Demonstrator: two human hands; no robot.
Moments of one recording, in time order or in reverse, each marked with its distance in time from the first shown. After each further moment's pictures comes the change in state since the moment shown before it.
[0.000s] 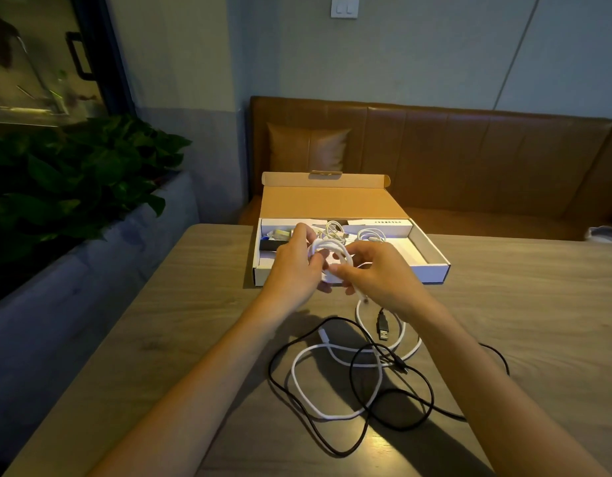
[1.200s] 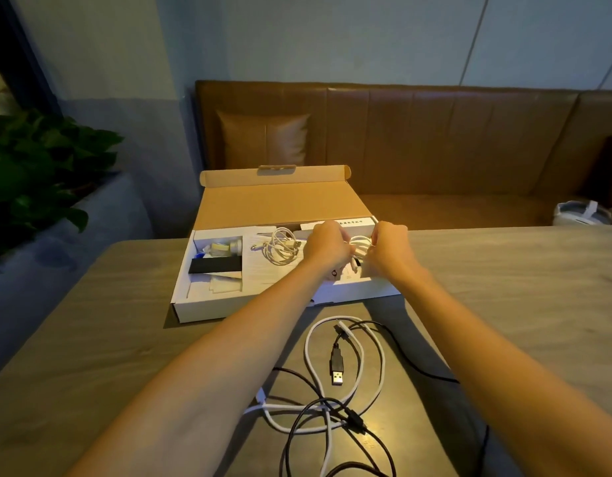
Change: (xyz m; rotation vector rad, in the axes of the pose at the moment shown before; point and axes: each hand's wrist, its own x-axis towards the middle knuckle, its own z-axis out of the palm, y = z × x) left_hand 0.173 -0.014 0.171 0.321 -0.132 -0.120; right_hand 0.138 0.150 -0.084 -0.590 0.262 0.359
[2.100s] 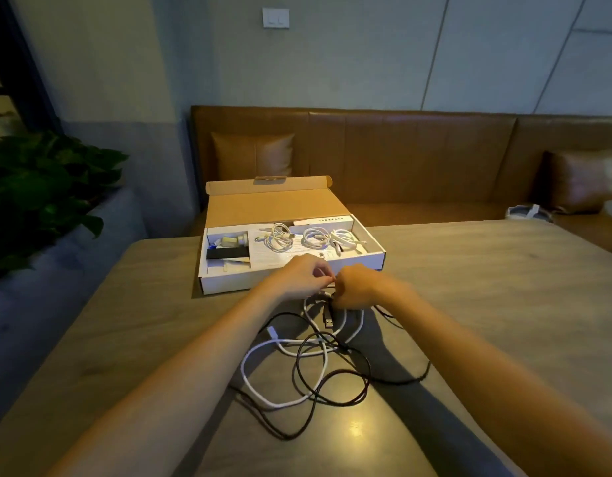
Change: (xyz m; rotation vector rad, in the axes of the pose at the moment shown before) left_hand -0.133 -0.036 -0.064 0.090 -0.369 0.367; right_hand -0.152 -0.031 -0.035 -0.330 -0.514 -0.314
